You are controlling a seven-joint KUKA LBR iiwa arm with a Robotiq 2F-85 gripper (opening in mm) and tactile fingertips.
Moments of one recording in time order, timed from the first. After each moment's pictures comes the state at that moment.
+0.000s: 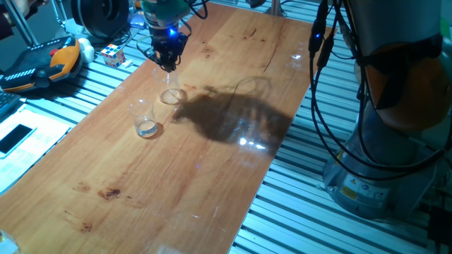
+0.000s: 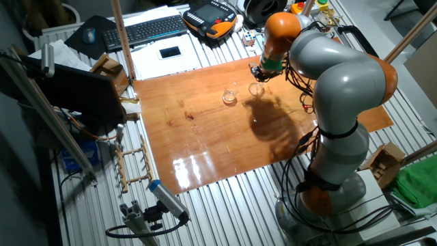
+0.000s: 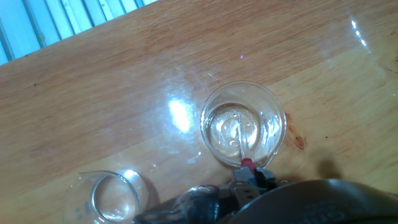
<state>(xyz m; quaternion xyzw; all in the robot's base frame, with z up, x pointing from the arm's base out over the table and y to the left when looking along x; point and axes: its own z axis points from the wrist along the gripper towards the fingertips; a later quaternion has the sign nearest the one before) 0.600 -0.037 0.161 0.20 0.98 -0.02 0.07</state>
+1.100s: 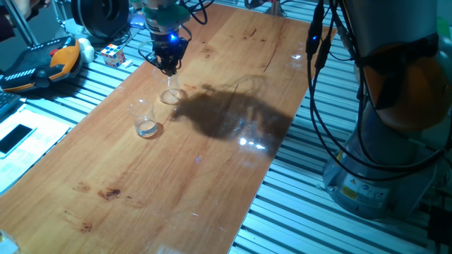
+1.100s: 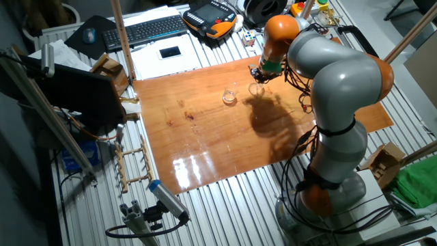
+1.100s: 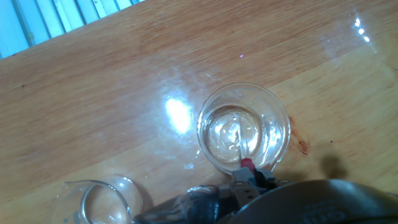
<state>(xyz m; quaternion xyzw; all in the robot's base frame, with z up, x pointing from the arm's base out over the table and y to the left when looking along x) 0.603 -0.044 0.144 0.19 0.98 -0.02 0.06</state>
